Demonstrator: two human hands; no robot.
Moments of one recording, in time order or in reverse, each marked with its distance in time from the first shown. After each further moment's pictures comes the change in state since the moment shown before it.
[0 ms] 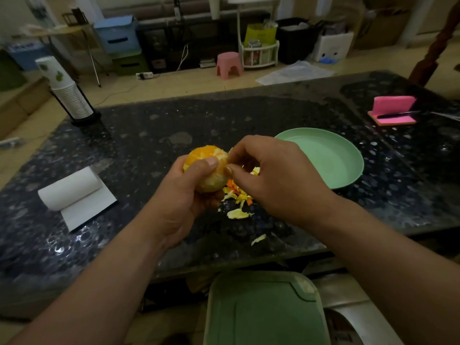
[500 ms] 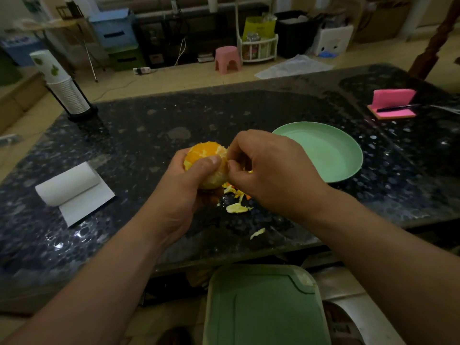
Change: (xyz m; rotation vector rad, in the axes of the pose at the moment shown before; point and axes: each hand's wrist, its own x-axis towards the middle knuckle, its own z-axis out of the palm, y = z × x) left_hand -0.005 -0.001 0.003 0.070 0.016 0.027; right_hand 0.002 -0.001 0.006 -0.146 0.033 -0.100
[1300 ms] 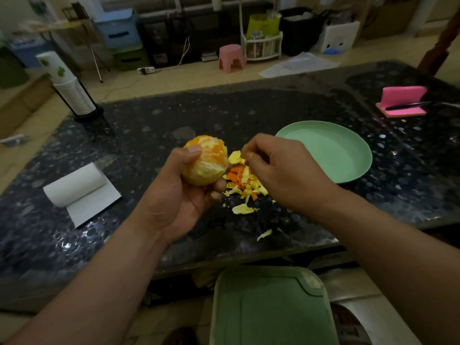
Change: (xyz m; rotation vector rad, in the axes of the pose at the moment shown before) left_hand 0.001 0.007 -0.015 -0.341 -0.191 -0.111; right_hand -0.001 0.019 0.008 0.236 -0.099 0.297
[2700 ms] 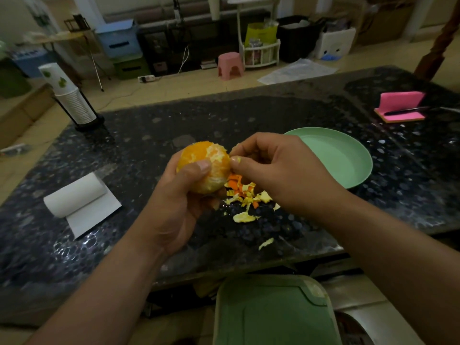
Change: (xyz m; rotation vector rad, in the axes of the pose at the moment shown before) left_hand 0.000 -0.001 -0.001 0.180 0.088 0.175; right_hand -0.002 -0.027 -0.016 0.368 -0.067 0.054
